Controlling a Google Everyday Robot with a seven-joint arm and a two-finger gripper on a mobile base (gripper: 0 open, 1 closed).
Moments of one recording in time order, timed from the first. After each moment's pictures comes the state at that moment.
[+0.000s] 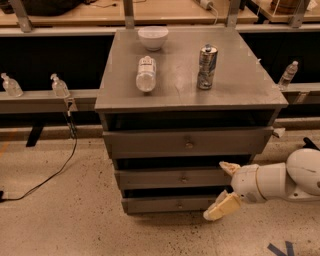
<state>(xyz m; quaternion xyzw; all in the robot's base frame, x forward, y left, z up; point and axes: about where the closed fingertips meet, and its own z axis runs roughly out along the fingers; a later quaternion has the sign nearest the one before) 0.461 -0.171 0.655 -0.48 0.79 0.21 0.33</state>
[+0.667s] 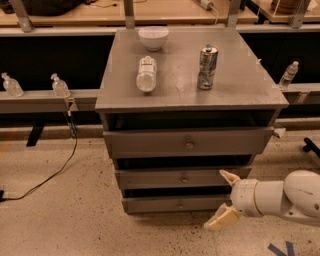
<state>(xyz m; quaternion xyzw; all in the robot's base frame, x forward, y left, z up) 0.454 -0.174 0.614 -0.50 0.77 0.18 0.36</state>
